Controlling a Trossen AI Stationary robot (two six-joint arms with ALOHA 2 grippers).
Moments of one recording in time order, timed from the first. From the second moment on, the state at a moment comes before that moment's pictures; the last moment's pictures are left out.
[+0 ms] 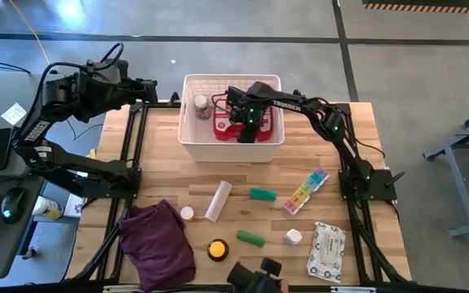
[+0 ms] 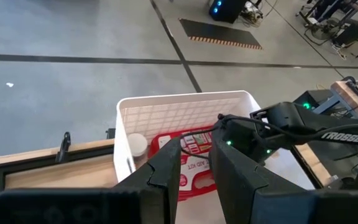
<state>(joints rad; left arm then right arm) 0.31 1.10 1.80 -1.24 -0.57 -0.76 -0.54 2.35 2.11 -1.33 -0.06 -0.13</state>
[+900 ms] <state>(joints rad) 0.31 1.10 1.80 -1.23 -0.58 -0.70 -0.53 2.26 2.11 -1.27 -0.12 -0.05</state>
